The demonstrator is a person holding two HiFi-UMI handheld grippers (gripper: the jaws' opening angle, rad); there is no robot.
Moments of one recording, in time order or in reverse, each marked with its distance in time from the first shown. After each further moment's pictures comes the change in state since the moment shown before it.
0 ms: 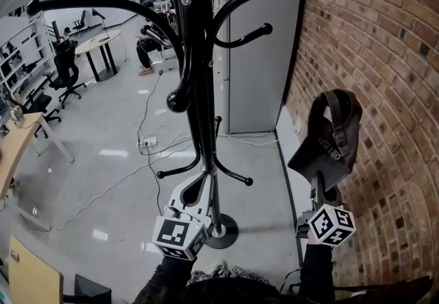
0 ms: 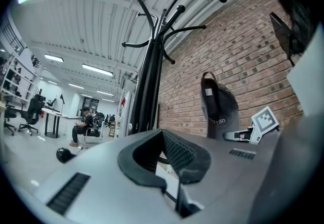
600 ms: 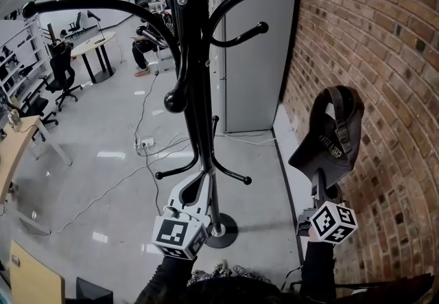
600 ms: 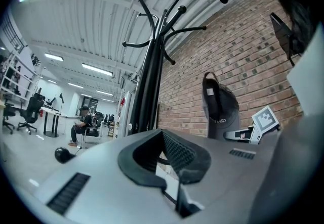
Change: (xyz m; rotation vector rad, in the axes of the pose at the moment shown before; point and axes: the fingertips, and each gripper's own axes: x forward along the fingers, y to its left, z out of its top) left arm 0.003 0.001 0.003 -0.010 -0.012 -0.015; right arm -0.001 -0.003 0.006 0.018 -0.011 -0.016
